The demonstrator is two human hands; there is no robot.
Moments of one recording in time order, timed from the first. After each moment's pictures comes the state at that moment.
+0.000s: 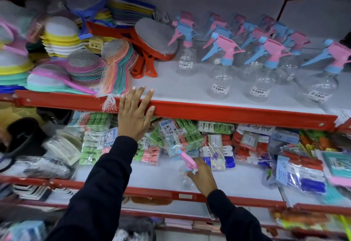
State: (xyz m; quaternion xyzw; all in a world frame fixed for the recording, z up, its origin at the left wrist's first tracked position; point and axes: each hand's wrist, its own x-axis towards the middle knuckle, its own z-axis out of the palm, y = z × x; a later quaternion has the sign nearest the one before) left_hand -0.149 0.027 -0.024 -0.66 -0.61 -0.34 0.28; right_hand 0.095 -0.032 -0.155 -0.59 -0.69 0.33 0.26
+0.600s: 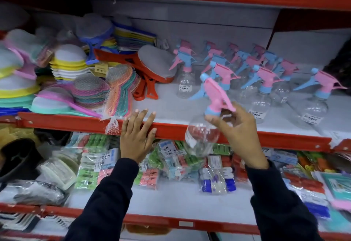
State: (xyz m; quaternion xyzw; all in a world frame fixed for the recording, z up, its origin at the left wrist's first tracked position) left_hand -0.149 0.028 -0.022 -0.66 -0.62 -0.34 0.26; right_hand 0.113 -0.014 0.093 -0.39 -0.68 0.26 0.56
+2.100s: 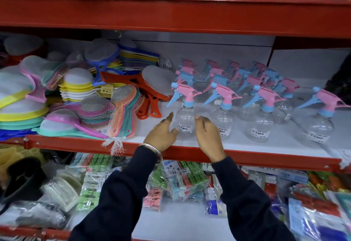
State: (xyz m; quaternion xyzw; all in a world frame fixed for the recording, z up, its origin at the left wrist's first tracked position) left_hand -0.100 0.056 0.074 -0.69 -0.63 -0.30 -0.20; right_hand 0.052 0.058 0.076 -0.53 -0.66 0.24 0.47
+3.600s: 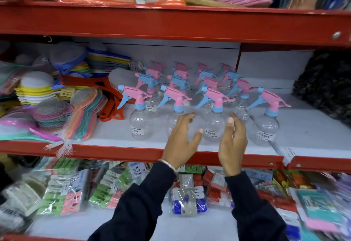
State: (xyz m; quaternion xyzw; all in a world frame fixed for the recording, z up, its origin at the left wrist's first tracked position) left_hand 0.091 0.038 0.075 -0.70 -0.46 -0.52 -0.15; right_hand 0.225 0.044 0.072 -0.50 -0.52 0.15 0.68
